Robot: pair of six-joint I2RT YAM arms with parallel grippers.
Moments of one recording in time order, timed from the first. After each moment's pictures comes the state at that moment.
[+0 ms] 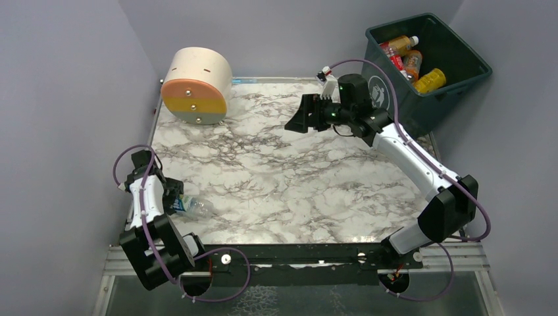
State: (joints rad) left arm 0.49 1.17 0.70 -0.86 -0.09 -0.84; right arm 0.51 1.52 1.42 -0.37 -0.51 0.42
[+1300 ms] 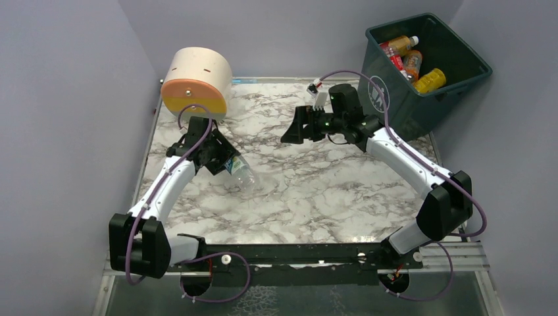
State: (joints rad) left arm -0.15 1.23 0.91 -0.65 0.12 -0.93; right arm 0.55 1.54 1.35 -0.35 -0.53 0.43
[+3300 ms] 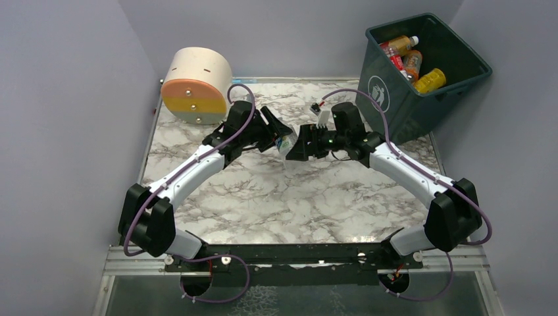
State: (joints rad) left arm -0.53 1.43 1.09 -0.22 0.21 -1.07; right arm 0.56 1.45 1.10 -0.25 -0.56 0.44
